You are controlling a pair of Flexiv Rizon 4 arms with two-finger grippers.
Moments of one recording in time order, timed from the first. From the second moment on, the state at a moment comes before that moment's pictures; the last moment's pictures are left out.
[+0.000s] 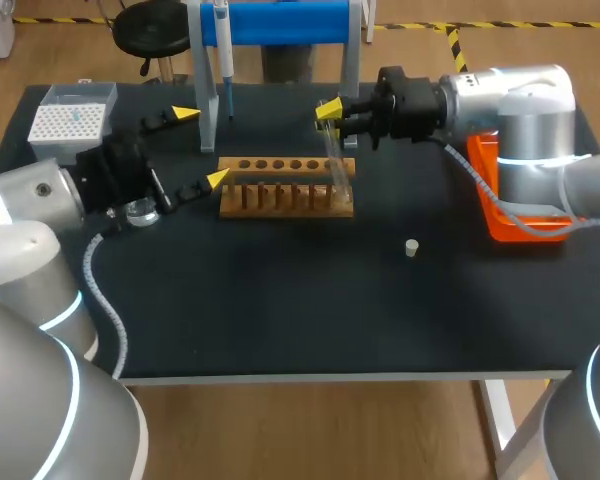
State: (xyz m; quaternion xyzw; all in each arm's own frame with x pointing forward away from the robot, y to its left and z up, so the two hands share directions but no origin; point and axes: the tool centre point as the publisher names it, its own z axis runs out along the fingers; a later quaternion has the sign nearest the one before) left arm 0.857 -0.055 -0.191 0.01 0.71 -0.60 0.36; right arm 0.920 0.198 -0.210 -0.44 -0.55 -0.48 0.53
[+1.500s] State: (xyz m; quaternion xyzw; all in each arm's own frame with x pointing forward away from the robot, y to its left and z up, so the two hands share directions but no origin) left arm 0.851 -0.157 -0.199 0.43 0.55 -0.47 0.53; right arm 0.920 0.198 -0.210 -0.44 -0.55 -0.48 0.53
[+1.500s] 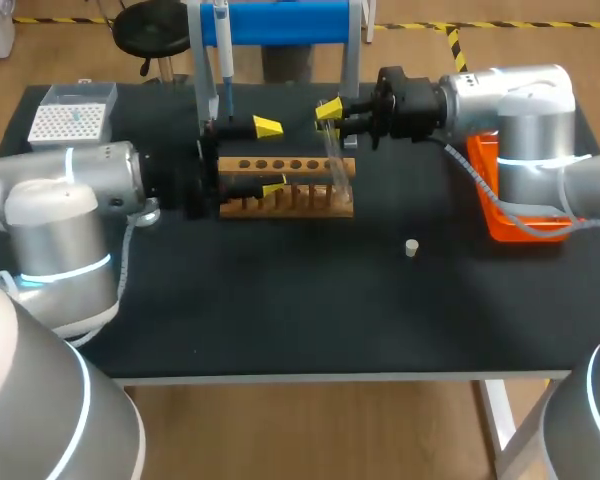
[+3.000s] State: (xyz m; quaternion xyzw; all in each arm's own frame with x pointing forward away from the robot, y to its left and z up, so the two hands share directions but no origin) left arm 0.832 -0.235 -0.200 0.49 0.51 -0.46 0.54; right arm 0.920 0.198 -0.210 -0.44 -0.55 -0.48 0.53
